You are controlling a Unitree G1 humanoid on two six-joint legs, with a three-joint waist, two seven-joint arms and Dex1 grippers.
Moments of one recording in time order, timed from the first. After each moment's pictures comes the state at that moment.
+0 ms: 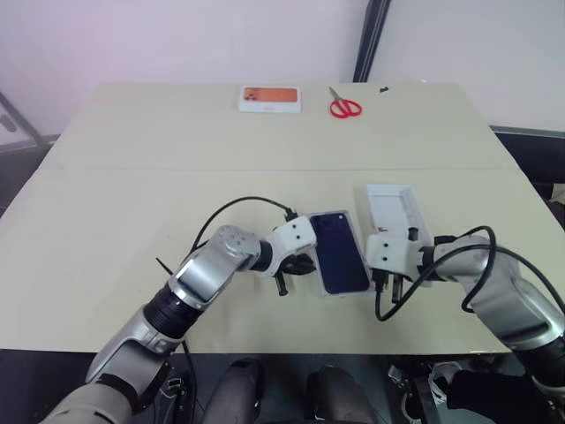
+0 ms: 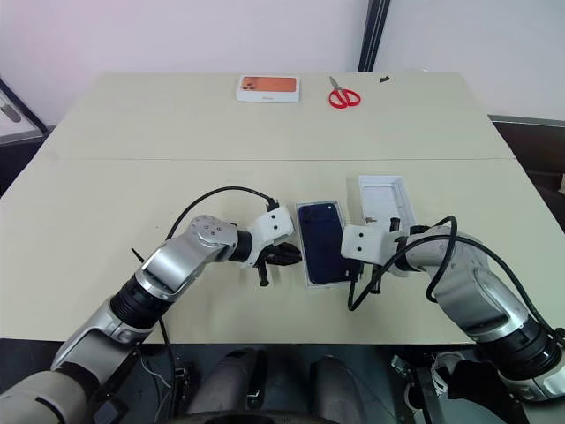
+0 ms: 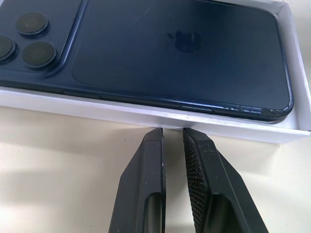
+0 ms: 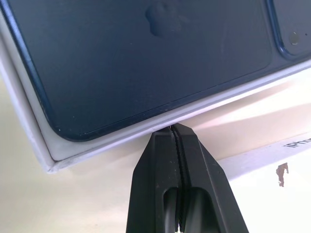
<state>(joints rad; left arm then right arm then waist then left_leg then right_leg) -0.62 0.36 -0.51 -0.15 -0.11 0.84 -0.88 -0.30 -0.93 0.26 -0.44 -0.17 0.63 1.05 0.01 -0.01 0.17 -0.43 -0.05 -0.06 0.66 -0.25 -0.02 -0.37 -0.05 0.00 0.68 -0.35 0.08</state>
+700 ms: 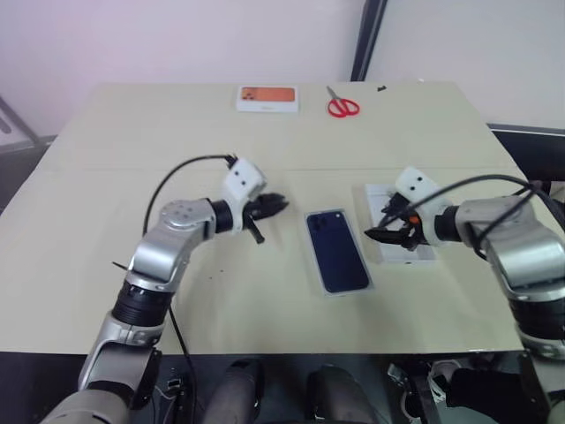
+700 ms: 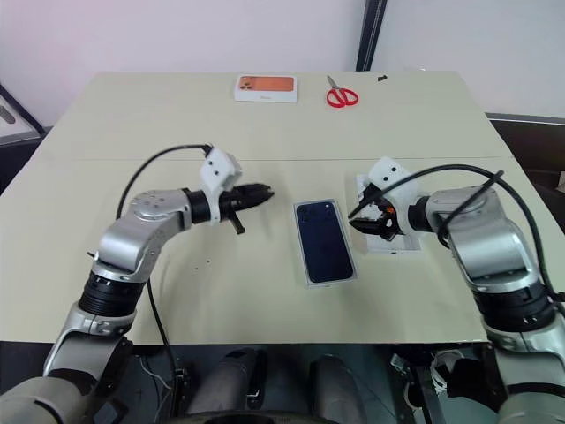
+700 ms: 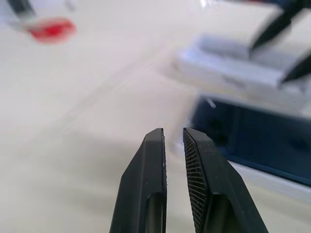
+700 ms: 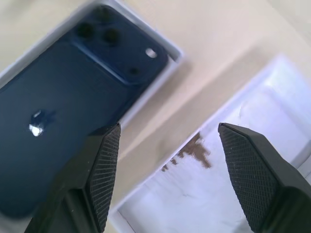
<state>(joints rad) -0.59 0.38 -0.06 -0.12 -0.25 0.52 -0.76 -0.58 -0.76 0.07 -0.31 0.11 1.30 0.88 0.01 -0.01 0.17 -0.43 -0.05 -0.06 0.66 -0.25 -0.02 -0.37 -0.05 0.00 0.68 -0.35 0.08</state>
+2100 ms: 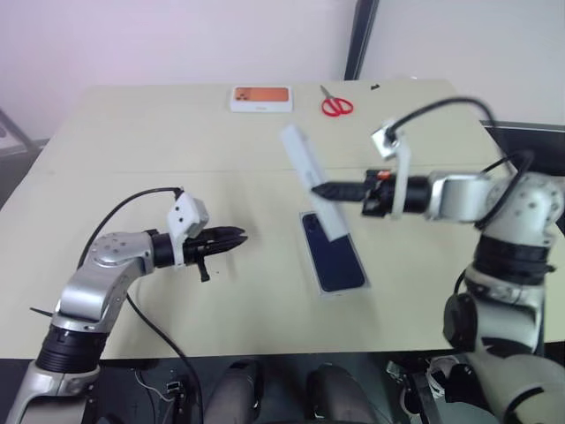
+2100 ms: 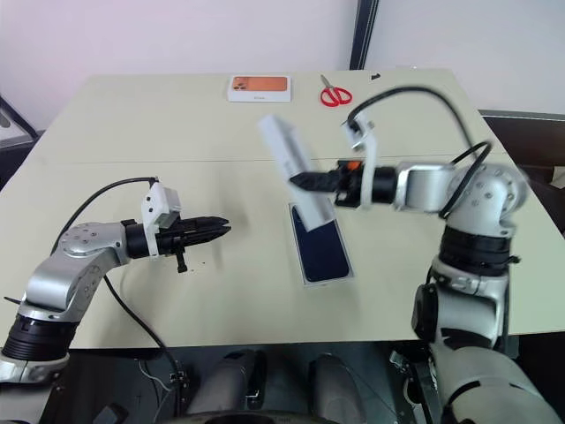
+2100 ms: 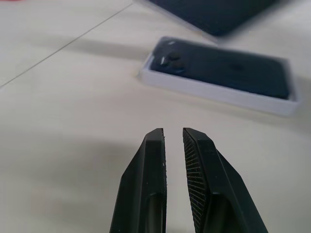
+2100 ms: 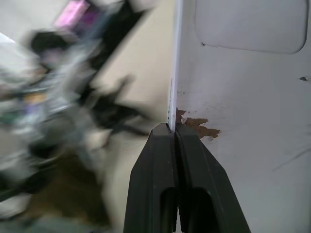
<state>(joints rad) -0.31 0.68 0.02 -0.15 -0.42 0.44 -1.00 -0.75 -0.44 -0.23 -0.04 1.45 1.58 0.25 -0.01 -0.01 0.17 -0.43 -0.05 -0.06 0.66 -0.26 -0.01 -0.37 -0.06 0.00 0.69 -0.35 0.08</state>
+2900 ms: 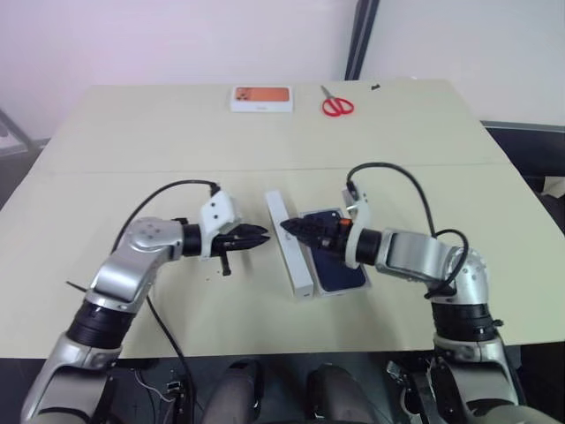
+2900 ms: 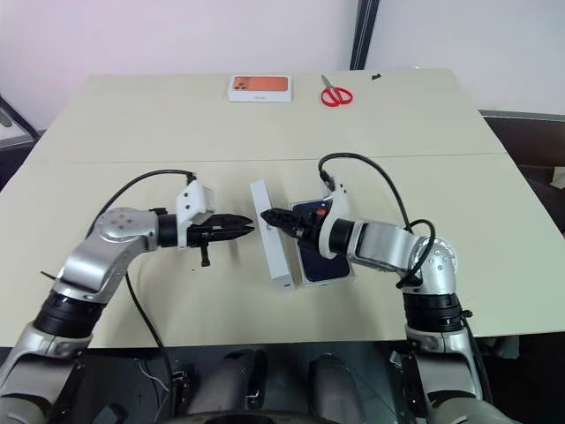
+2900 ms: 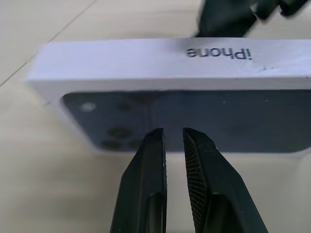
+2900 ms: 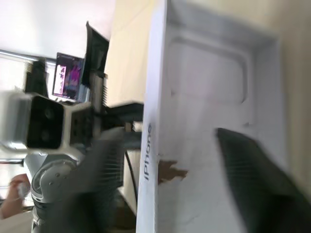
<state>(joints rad) -0.48 0.57 -0.22 -0.09 -0.27 0.37 -1.01 -0.56 -0.49 -0.07 -0.11 1.95 1.20 -0.52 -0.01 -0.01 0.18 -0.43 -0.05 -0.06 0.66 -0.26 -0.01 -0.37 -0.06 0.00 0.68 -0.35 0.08</state>
